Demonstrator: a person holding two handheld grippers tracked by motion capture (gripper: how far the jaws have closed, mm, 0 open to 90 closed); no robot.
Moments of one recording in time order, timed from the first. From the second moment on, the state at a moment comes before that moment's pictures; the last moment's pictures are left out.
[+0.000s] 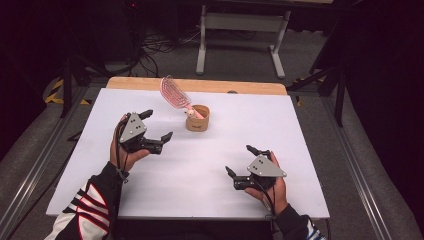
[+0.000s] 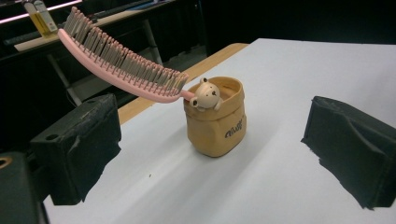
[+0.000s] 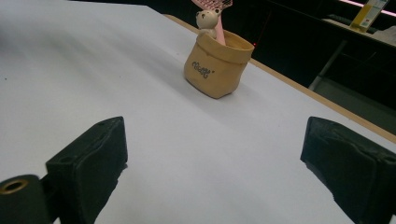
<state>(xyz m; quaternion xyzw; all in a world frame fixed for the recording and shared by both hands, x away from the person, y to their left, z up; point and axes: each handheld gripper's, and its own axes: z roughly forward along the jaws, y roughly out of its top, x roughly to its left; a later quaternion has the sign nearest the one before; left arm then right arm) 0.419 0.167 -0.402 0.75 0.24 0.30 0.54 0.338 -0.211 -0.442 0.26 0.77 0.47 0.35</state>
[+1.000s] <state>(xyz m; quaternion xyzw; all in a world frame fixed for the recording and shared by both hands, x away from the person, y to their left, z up) 0.391 0.160 -0.405 0.77 0.20 0.28 0.54 0.336 -0.212 -0.441 0.25 0.77 0.47 0.36</state>
